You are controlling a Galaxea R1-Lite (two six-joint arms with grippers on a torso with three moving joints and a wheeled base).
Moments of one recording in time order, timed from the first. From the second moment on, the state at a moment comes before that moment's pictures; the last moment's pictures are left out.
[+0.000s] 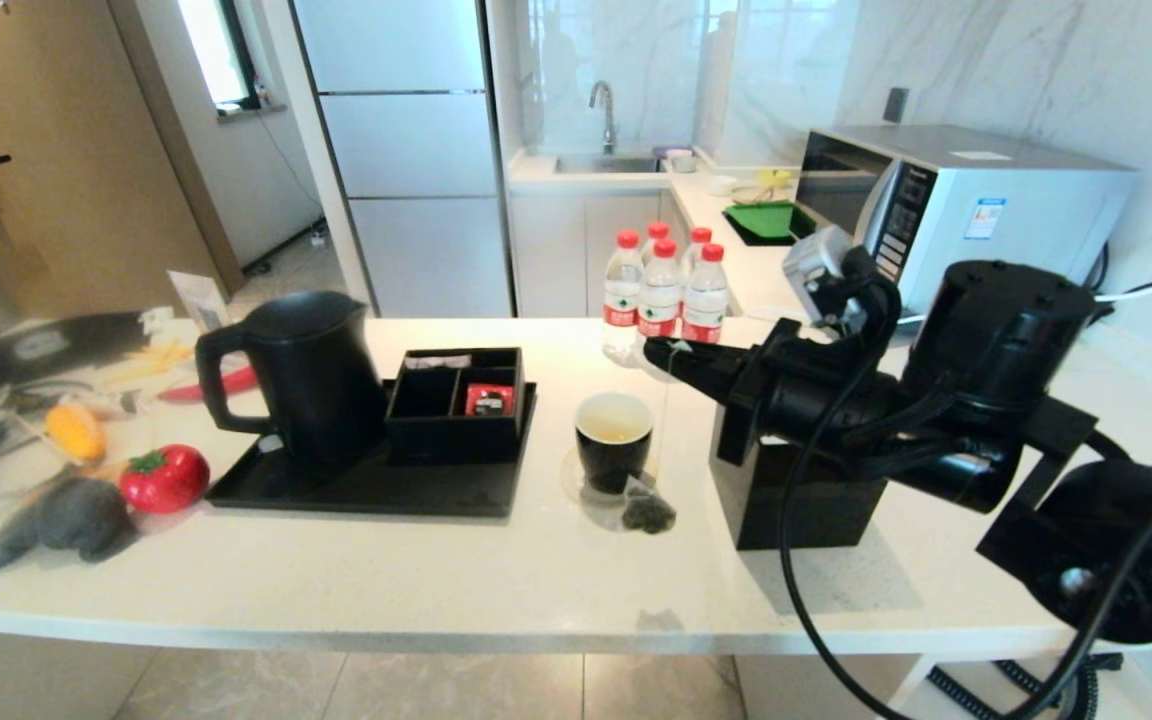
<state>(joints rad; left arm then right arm) 0.10 0.83 -0.03 -0.22 0.53 -0.37 0.59 1.78 -0.83 -1.05 0.39 -0.05</state>
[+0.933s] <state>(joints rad) 0.09 0.29 0.00 -0.01 0.04 -0.04 0.59 1.78 -0.83 -1.05 0.39 -0.05</state>
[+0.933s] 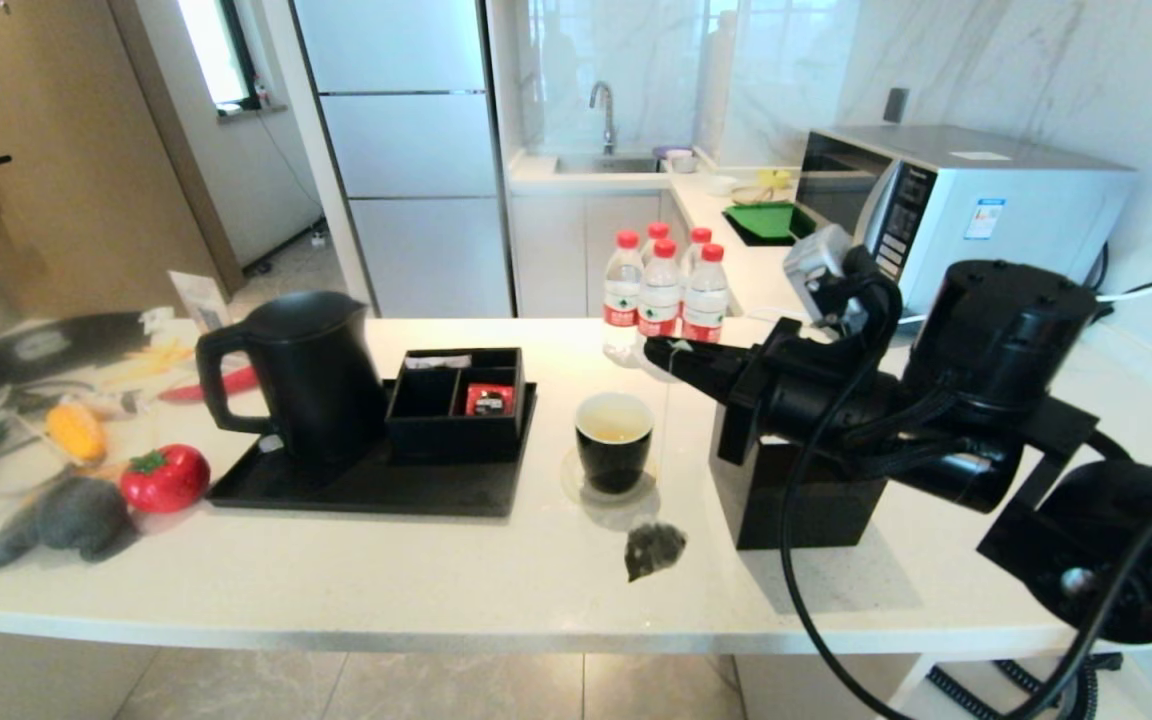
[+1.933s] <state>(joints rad) -0.02 0.22 0.00 -0.01 -0.03 0.06 0.59 1.79 -0.84 -1.05 0.39 -0.05</state>
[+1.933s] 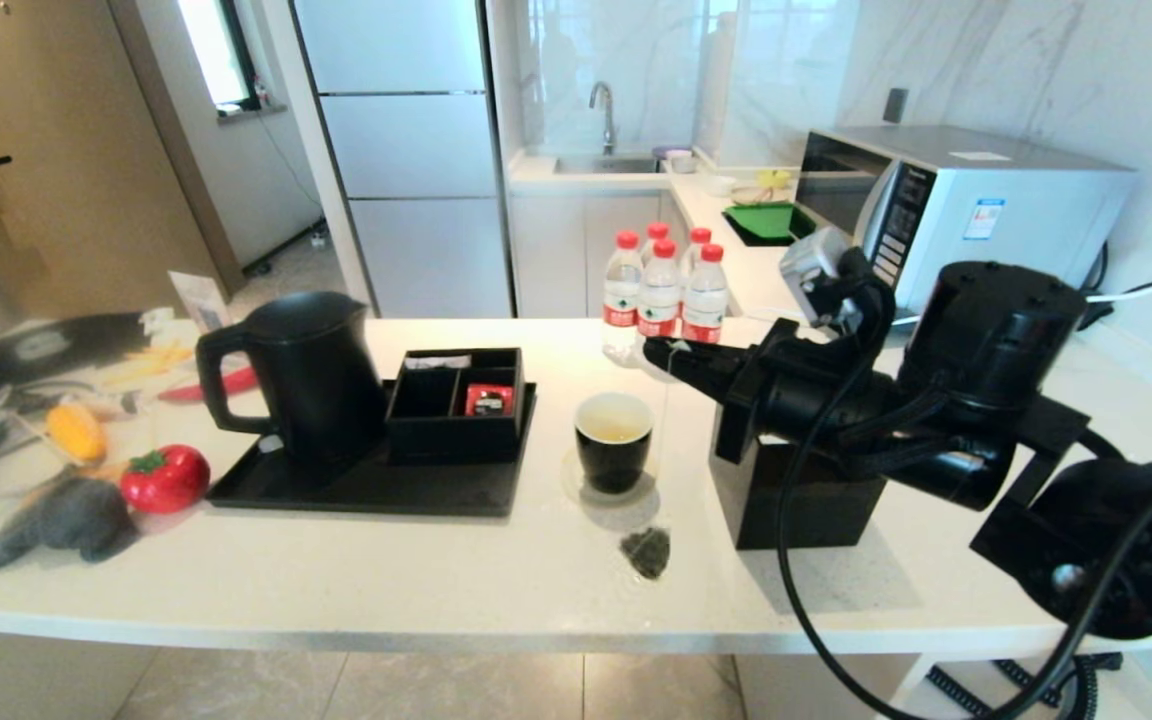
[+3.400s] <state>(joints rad) 0.00 0.00 0.00 0.00 -0.01 0.02 0.53 1.90 -1.14 -0.99 0.39 -0.04</state>
